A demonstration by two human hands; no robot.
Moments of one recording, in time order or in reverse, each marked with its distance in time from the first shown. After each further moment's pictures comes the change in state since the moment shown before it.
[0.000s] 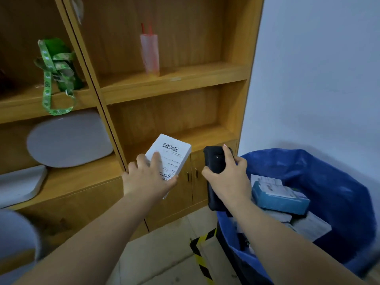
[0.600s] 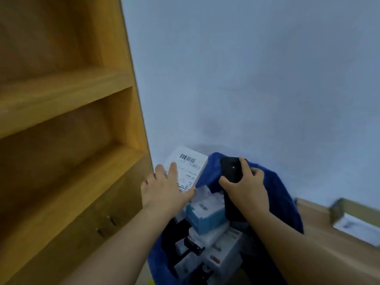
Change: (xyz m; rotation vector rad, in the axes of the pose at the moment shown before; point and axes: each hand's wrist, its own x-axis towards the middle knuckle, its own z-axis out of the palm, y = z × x) left_hand 0.164 0.276 0.093 -0.142 -0.187 0.681; right_hand 0.142 0.143 -0.103 -0.098 0.467 0.589
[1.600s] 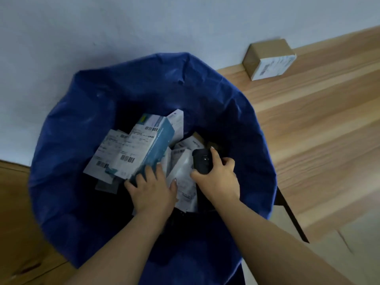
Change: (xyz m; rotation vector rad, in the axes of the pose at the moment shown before) left_hand 0.020 0.073 0.240 0.304 -0.450 0.732; right_hand -0.030 0.173 0.129 -0.031 0.081 0.900
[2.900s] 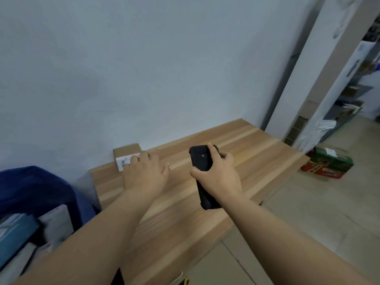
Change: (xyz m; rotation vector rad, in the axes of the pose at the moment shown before) left_hand -0.151 0.399 -0.265 -0.216 0.635 0.338; right_hand -0.068 0.246 -0.459 0.178 0.537 -0.273
